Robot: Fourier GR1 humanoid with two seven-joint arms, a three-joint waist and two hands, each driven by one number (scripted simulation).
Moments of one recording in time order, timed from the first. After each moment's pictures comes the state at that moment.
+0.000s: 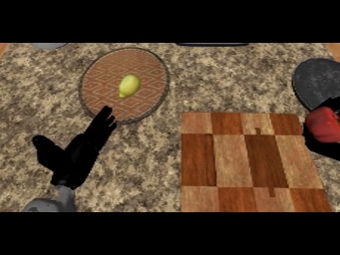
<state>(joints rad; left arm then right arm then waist) -0.05 0.17 -0.20 -1.57 0.29 0.03 0.20 -0.12 -0.32 -0.20 -1.66 0.67 -0.02 0.04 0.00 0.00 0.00</state>
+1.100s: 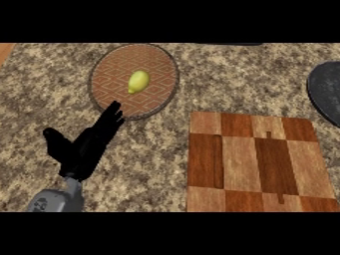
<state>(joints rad) -0.11 0.15 -0.19 -1.53 0.27 -0.02 0.20 -0.68 -0.56 -0.55 -0.50 0.64 -0.51 -0.49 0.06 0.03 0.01</state>
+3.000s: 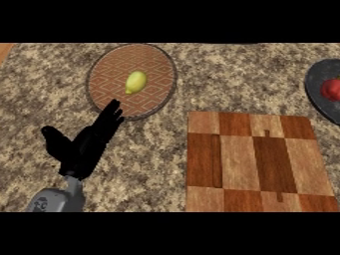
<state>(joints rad) -0.12 0.13 -0.18 -1.54 0.27 -0.01 0.21 -0.60 -0.87 -0.80 -0.13 0.40 0.37 -0.73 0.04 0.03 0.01</state>
